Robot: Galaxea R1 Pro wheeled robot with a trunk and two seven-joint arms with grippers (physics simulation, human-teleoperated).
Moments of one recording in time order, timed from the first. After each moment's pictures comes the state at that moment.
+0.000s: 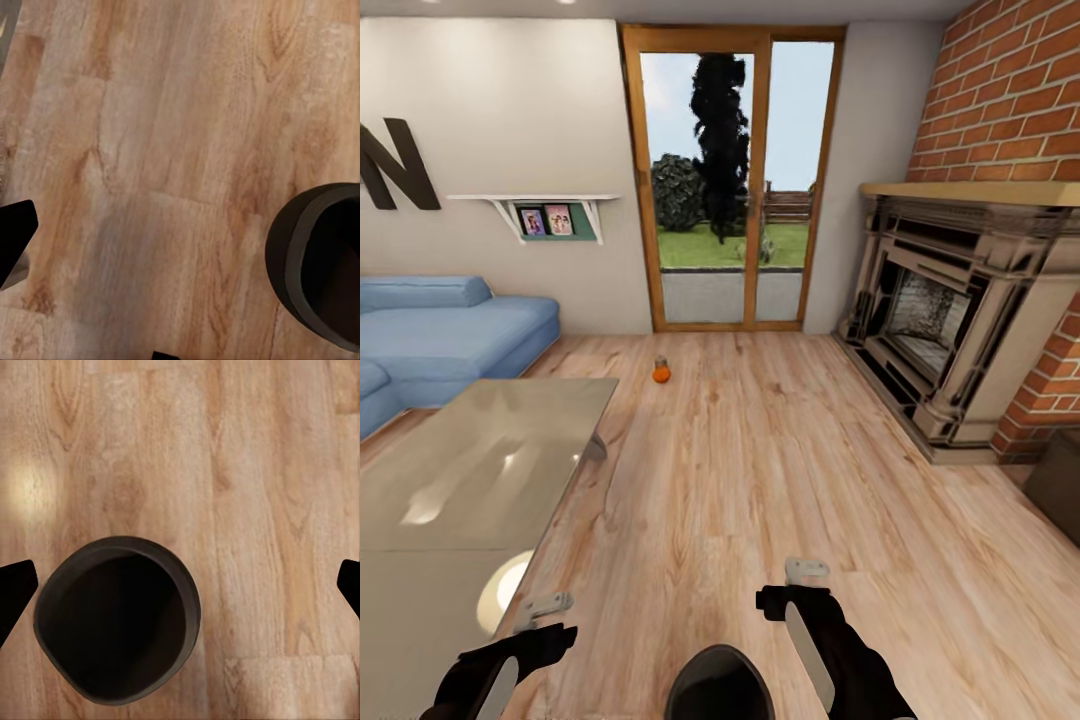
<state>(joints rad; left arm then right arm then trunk) -0.15 0.11 0.06 -1.22 0.28 0.68 0.16 -0.40 0.17 0.15 -0.91 -0.19 0.63 -0.29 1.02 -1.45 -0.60</state>
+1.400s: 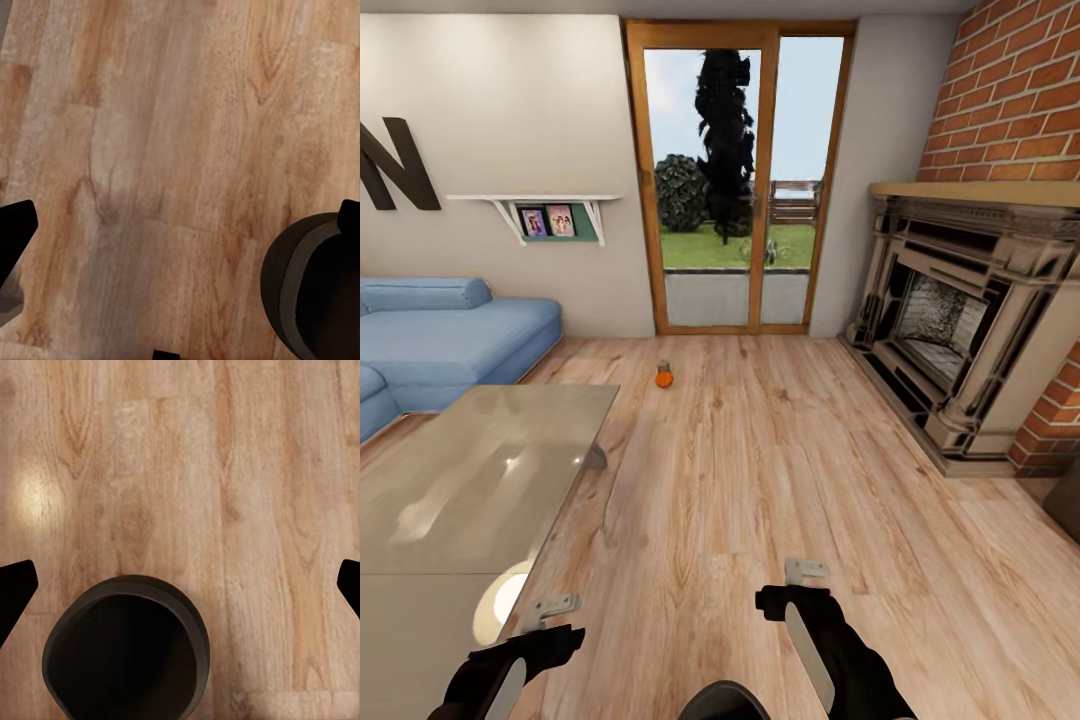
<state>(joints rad) -0.15 0.11 0.02 -1.22 0.28 0.68 0.16 -0.40 0.17 0.15 -0.91 -0.19 0.62 -0.29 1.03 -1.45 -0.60</state>
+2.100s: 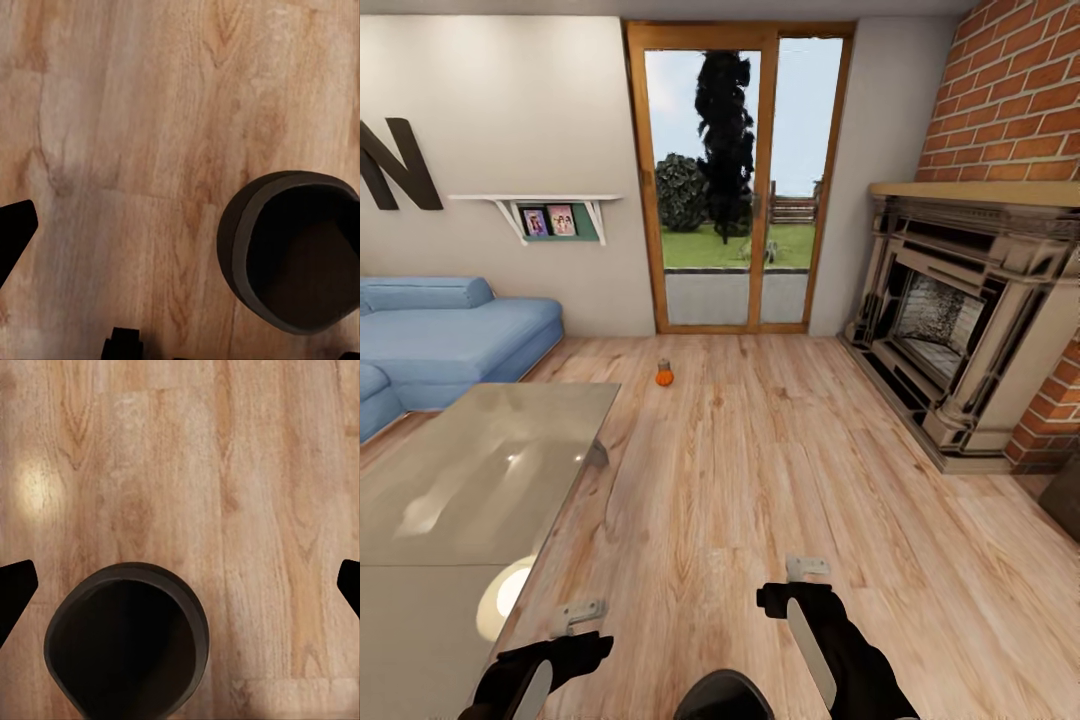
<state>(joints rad) -0.15 0.04 -0.02 -1.21 0.29 0.72 0.14 -0.40 0.17 0.14 -0.94 -0.18 0.66 -0.28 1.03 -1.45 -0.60</state>
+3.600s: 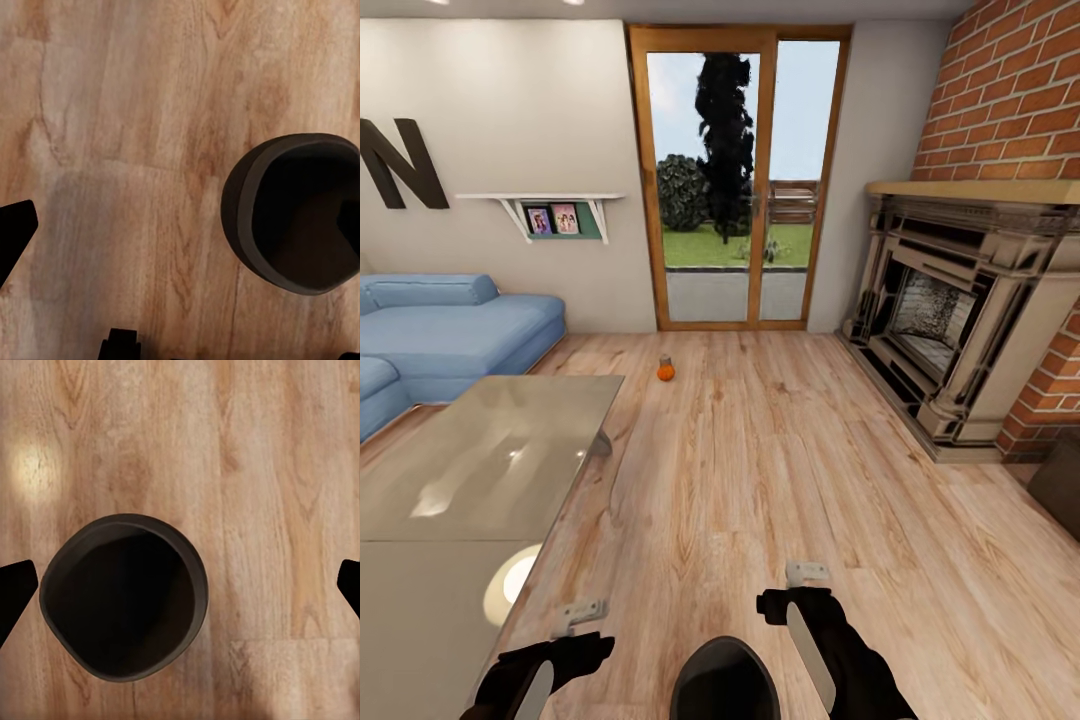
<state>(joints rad) -0.15 0.04 -0.02 -1.21 0.29 0.71 0.14 -0.40 0.17 0.14 -0.91 -0.19 0.66 -0.28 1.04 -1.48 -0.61</state>
